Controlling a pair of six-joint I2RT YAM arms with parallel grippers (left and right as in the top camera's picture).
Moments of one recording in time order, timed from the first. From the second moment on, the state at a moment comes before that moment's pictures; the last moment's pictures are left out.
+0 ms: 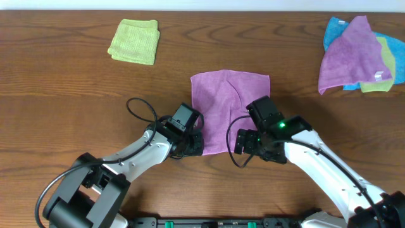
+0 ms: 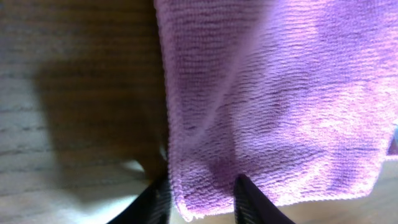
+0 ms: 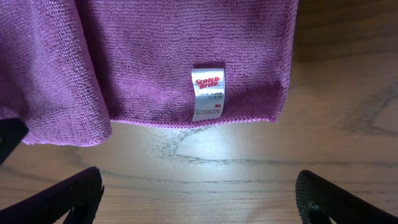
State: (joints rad) left arm -0.61 1.64 0.77 -0.38 0.27 -0.66; right arm 0.47 1.42 0.87 -0.90 -0.07 0.69
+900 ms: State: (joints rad) left arm -0.60 1.70 0.79 -0.36 0.34 -0.68; right arm 0.47 1.42 0.87 -0.95 -0.04 0.69
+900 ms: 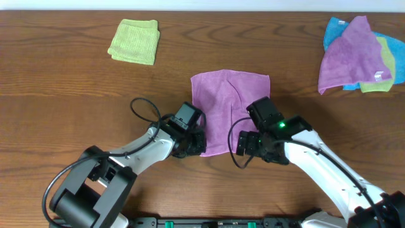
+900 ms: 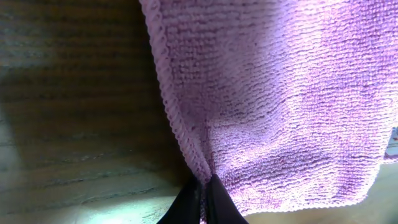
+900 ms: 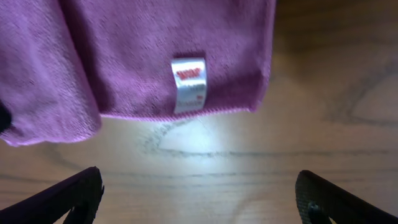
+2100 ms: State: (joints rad) left arm -0.52 1.70 0.79 -0.41 0.41 -0.66; right arm 0.37 1.42 0.66 -0.55 -0.11 1.09
